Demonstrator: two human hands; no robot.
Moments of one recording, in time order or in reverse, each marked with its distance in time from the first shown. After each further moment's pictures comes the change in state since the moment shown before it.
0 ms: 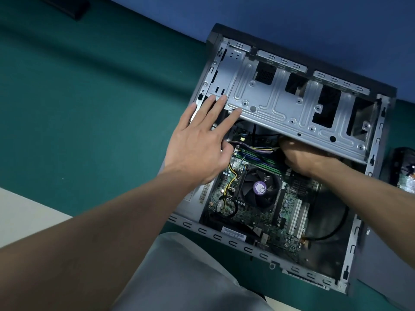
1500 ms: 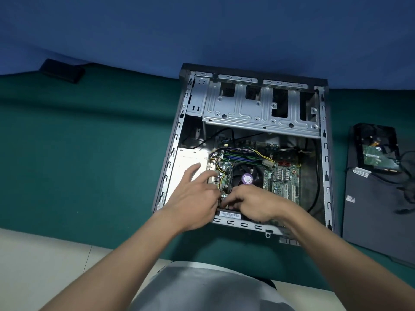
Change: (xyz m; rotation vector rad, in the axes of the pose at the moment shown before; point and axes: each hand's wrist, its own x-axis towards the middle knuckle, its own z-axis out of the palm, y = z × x) left_hand -0.077 0.018 -0.019 0.001 -0.382 0.463; right_hand -0.113 -0.119 -0.023 0.875 -0.220 -0.210
